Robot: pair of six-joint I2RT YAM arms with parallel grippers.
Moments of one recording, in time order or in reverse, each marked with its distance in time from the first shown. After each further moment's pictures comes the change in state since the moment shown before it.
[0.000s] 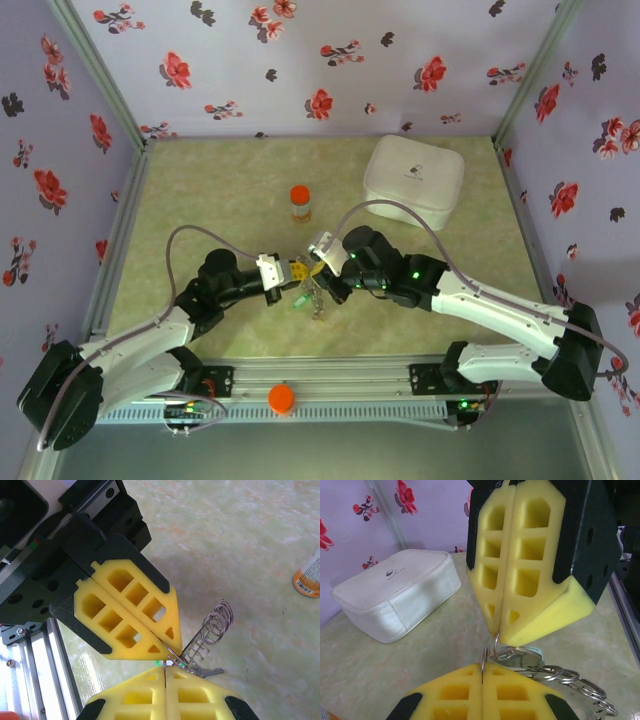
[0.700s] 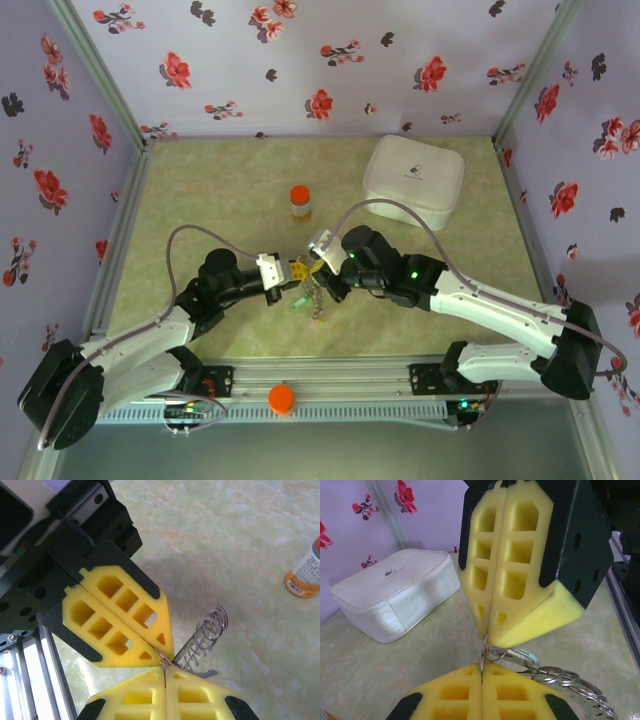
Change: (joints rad) left arm 0.000 0.005 0.000 0.008 0.003 -0.011; right arm 0.000 0.009 0.000 0.010 0.039 0.010
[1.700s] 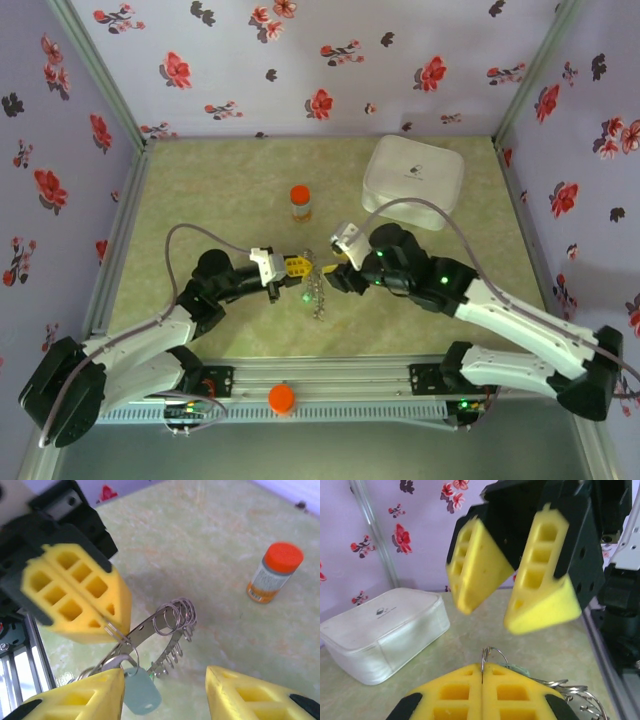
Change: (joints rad) left arm -0.001 0.020 0.000 0.213 0.092 -0.178; right arm -0.060 -0.198 -0.033 -0.052 0.009 -0.053
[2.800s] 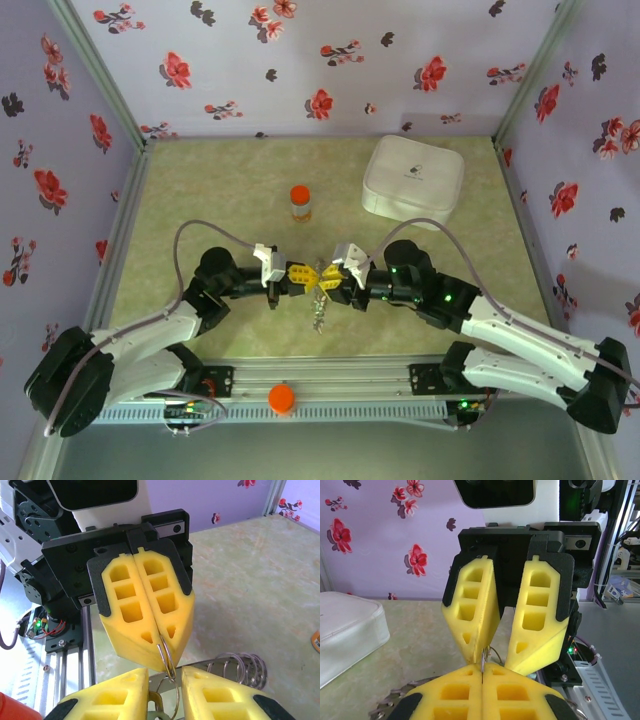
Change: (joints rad) left arm -0.011 0.061 0.021 0.086 0.185 -0.192; right arm -0.004 -0.075 -0.216 0.299 -0.263 -0.039
